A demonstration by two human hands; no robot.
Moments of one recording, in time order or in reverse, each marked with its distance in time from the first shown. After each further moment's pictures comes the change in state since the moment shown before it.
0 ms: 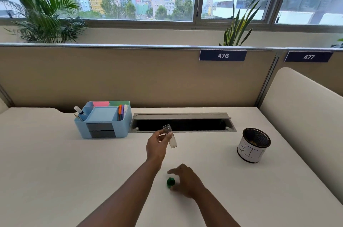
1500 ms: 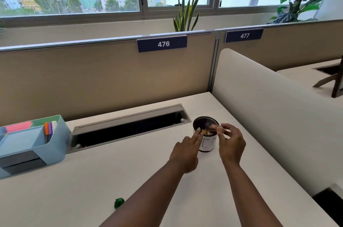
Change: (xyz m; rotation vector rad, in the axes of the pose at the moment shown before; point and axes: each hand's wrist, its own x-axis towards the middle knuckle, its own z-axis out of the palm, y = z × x) left_hand -0.031 -0.022 0.202 1.296 -0.806 0.752; right_hand -0.057 0.165 -0.143 0.533 1.327 0.383
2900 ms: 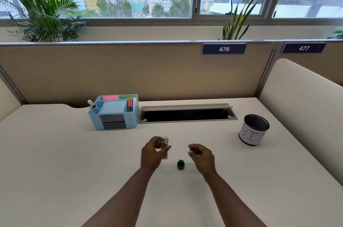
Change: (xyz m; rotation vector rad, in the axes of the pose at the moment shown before) left_hand -0.235 -0.145 -0.004 -0.914 0.740 -0.645; right_hand -0.212 -0.072 0.071 0.164 -0.787 0.154
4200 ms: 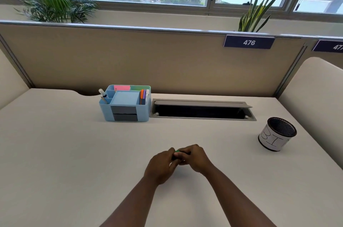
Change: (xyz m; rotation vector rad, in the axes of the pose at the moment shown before) left_hand 0.006 -0.059 -0.015 0.516 -0.313 0.286; right_hand 0.018 -0.024 0.062 -0.165 -0.525 -0.026
